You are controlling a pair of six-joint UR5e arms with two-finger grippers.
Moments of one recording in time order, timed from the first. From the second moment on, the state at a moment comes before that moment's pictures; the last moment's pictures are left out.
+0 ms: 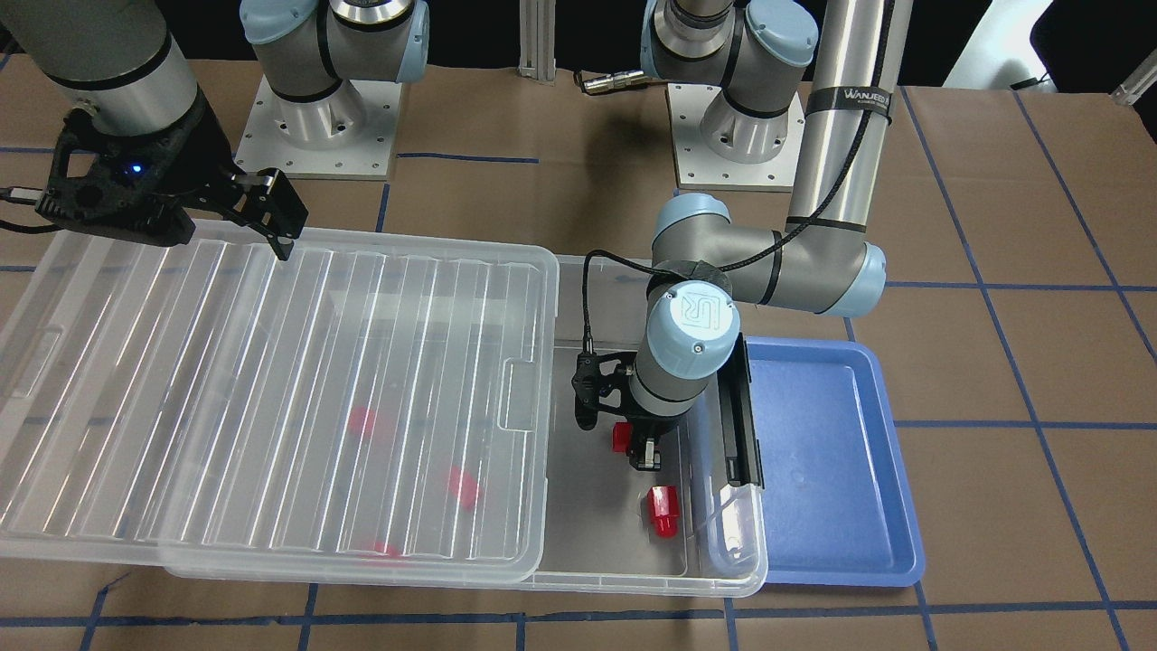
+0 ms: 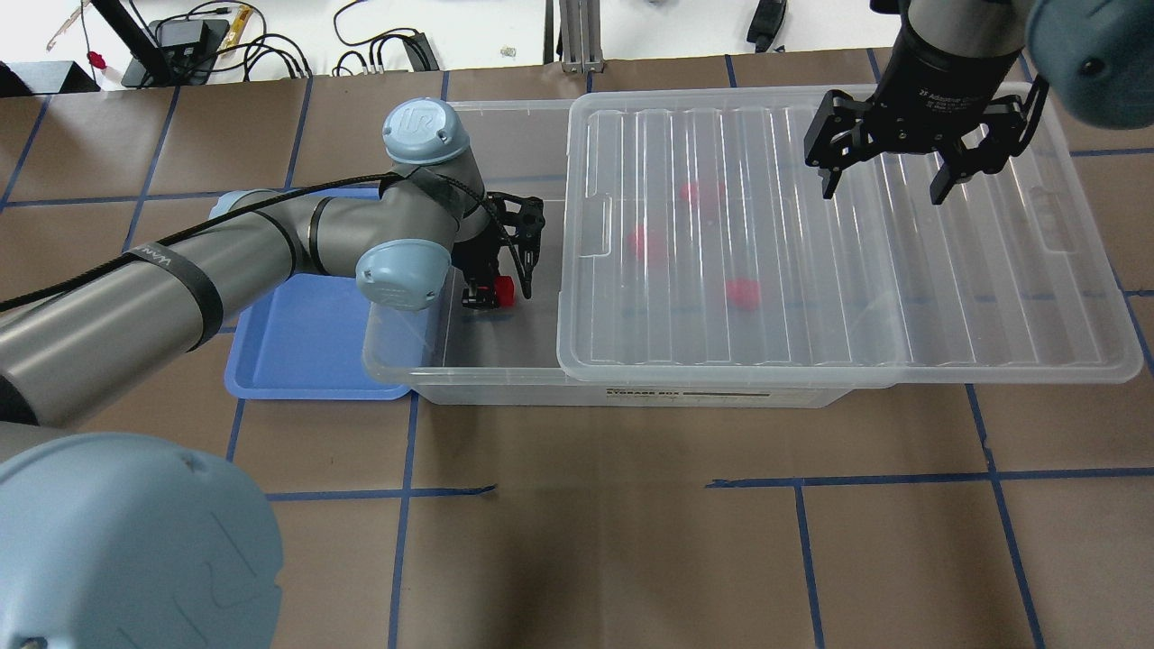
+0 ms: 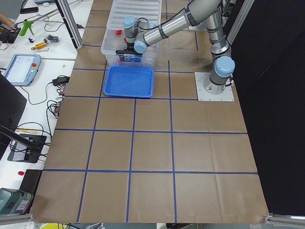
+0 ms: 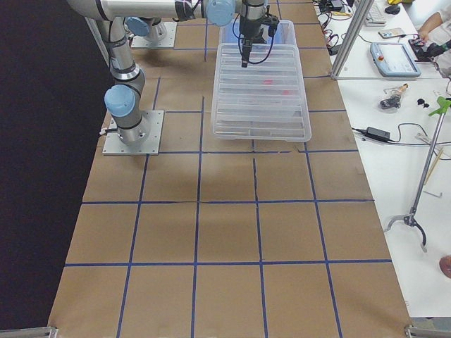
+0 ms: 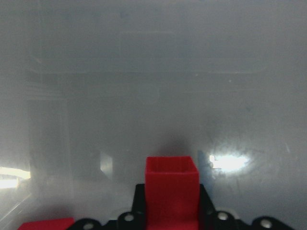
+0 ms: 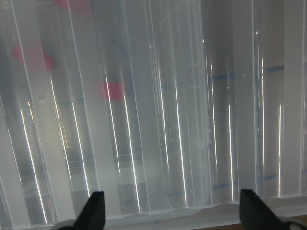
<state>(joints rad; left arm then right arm) -1.73 -2.08 -1.72 -0.92 1.54 1.46 1.54 -1.53 1.52 -1.53 -1.60 0.13</state>
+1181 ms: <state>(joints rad) -1.53 -1.81 -1.61 -1.28 1.54 1.55 1.27 -1.52 1.53 -1.58 -1.61 -0.21</state>
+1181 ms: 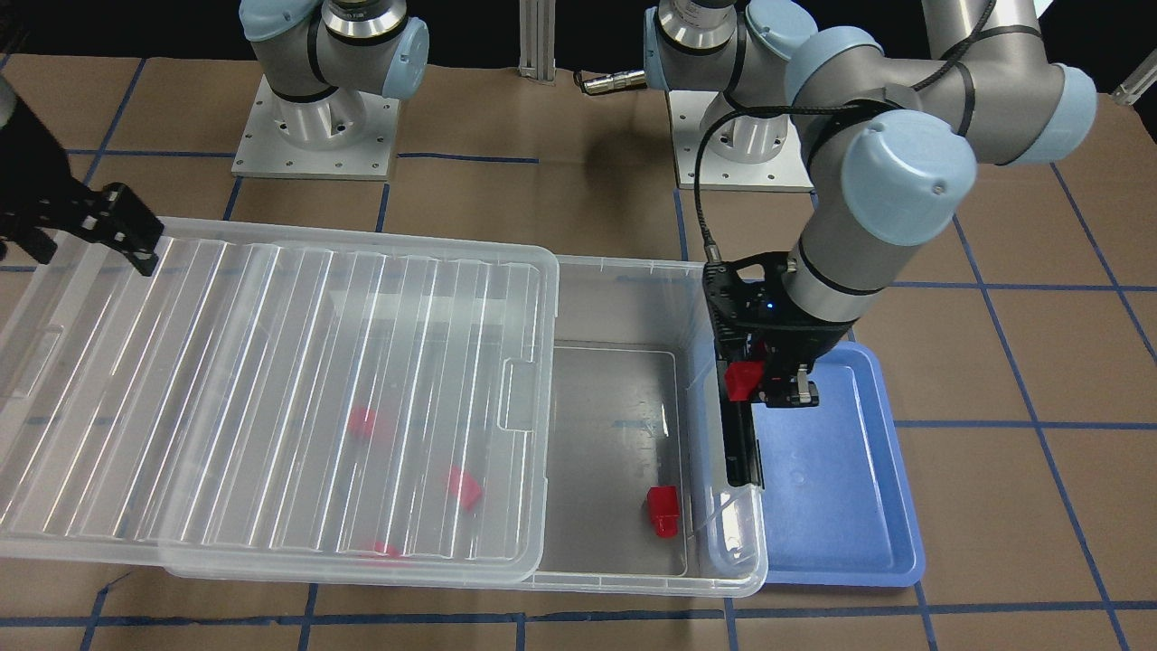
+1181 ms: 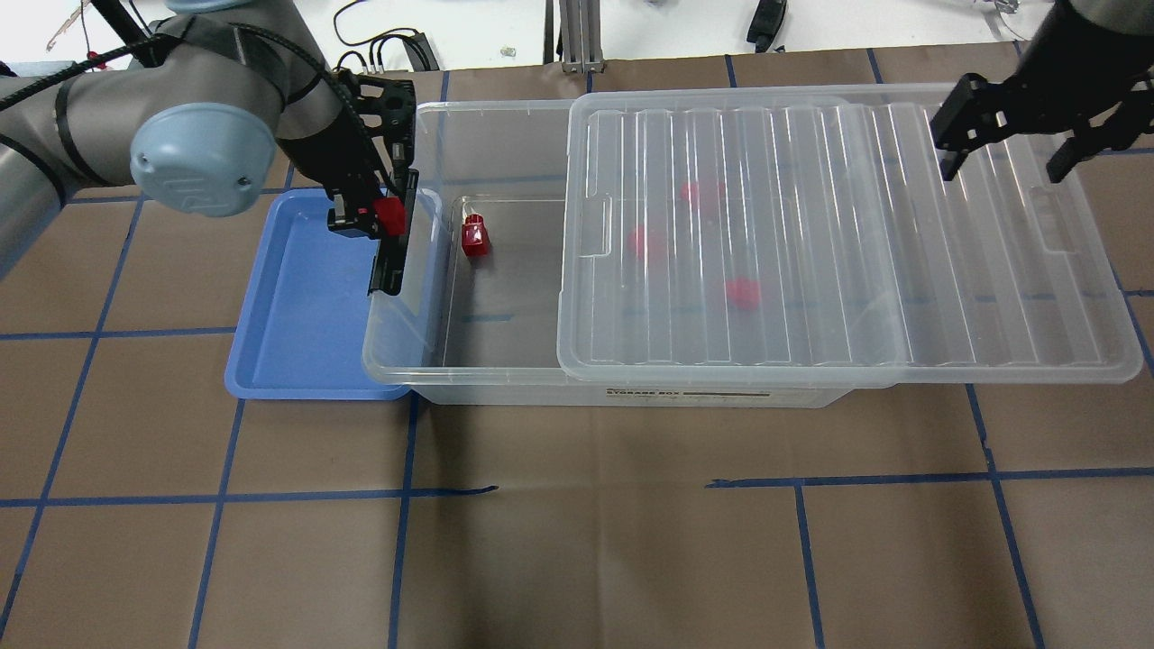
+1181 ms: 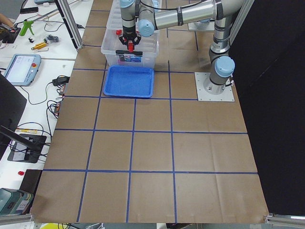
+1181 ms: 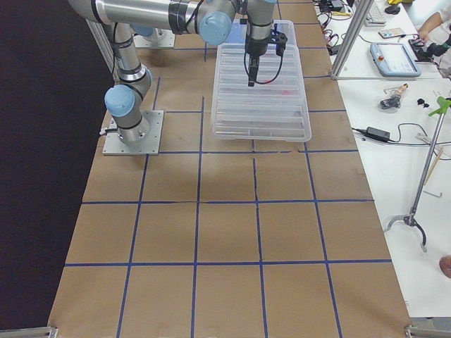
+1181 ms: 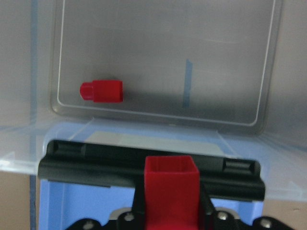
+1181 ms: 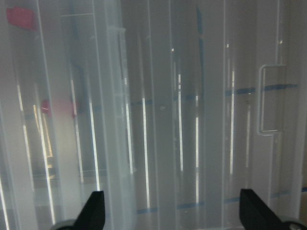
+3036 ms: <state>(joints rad) -1.33 -2.00 -1.85 -0.90 1.55 1.92 0.96 -1.34 1.65 -1.78 -1.60 -0.56</state>
